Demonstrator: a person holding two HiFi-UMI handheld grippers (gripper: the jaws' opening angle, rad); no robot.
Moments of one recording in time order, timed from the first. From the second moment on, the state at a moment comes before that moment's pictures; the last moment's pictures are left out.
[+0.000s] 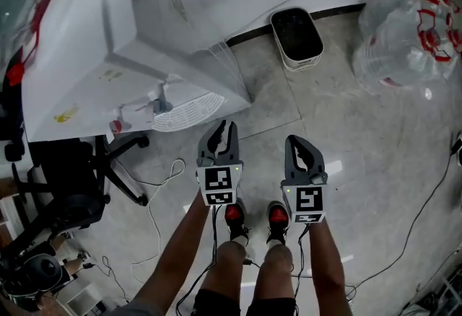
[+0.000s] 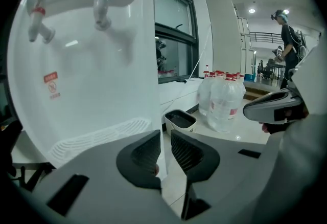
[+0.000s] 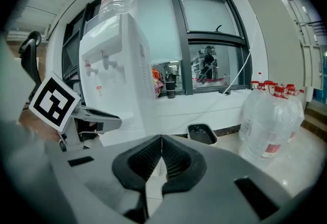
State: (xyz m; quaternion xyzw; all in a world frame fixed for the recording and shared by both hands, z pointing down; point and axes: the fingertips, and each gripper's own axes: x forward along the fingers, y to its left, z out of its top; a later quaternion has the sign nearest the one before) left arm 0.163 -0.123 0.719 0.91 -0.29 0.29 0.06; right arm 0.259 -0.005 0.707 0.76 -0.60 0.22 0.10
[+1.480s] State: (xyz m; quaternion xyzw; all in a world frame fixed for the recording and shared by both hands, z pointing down) left arm 0.042 -0.052 0.255 0.90 -0.40 0.18 0.03; right arm 0.157 0.000 0.248 0.68 -0.73 0.08 0.07
